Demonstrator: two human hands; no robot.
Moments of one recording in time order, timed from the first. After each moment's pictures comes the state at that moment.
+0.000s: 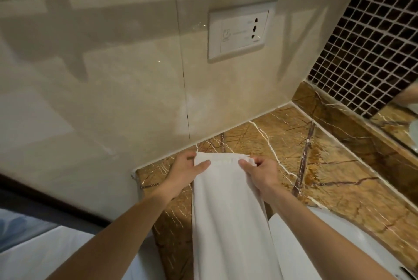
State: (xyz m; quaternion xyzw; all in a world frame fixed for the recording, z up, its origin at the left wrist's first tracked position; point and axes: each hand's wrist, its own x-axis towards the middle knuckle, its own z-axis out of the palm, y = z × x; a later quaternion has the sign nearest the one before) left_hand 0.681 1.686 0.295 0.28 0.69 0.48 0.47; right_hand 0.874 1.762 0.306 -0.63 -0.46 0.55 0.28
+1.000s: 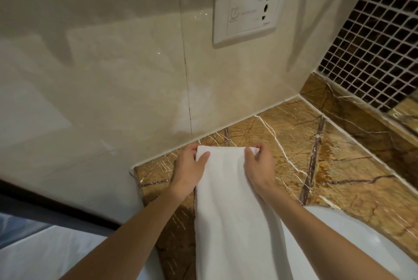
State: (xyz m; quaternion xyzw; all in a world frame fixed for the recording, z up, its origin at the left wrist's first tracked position) left_hand 0.685 1.701 0.260 0.34 0.76 0.44 0.32; right_hand 0.852 1.764 0.289 -0.60 -0.63 0.37 0.33
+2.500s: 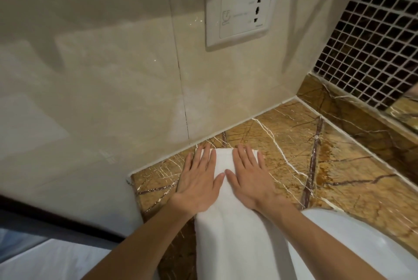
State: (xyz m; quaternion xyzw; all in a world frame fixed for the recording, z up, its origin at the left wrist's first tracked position) left_hand 0.706 1.688 0.260 0.67 0.74 0.00 0.05; right_hand 0.862 1.756 0.266 -0.44 -0.89 0.07 -0.03
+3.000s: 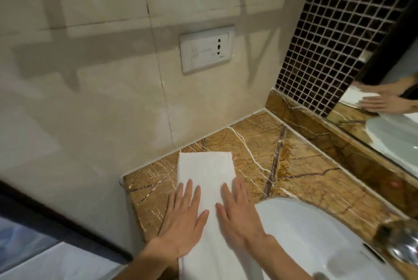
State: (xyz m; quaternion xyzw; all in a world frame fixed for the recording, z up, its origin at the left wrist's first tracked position) left_hand 0.760 1.588 0.280 0.65 0.75 0.03 0.15; right_hand 0.921 1.651 0.302 -0.50 -0.84 0.20 0.01
